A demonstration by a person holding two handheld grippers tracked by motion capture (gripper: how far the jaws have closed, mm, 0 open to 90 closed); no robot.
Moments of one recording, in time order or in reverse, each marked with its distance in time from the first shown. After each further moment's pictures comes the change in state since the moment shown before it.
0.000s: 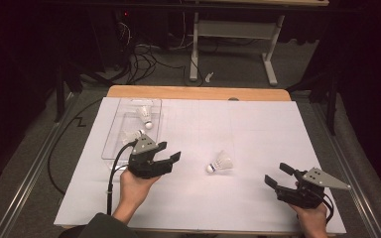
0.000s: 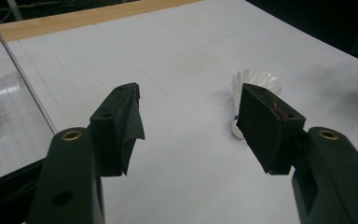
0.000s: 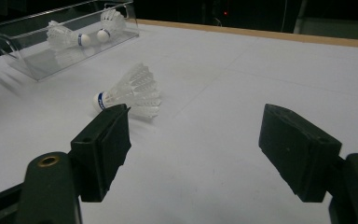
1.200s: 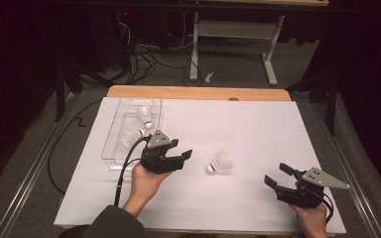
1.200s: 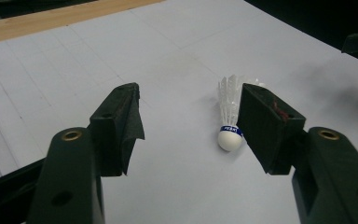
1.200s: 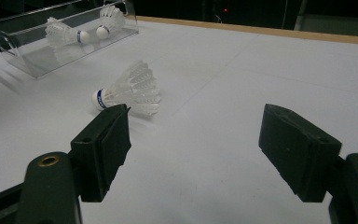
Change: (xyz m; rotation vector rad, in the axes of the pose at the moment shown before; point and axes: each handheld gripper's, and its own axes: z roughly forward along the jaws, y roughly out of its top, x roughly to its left) left arm -0.009 0.015 0.025 0.038 -0.047 0.024; right arm 0.000 0.000 0.001 0.012 -0.001 0.002
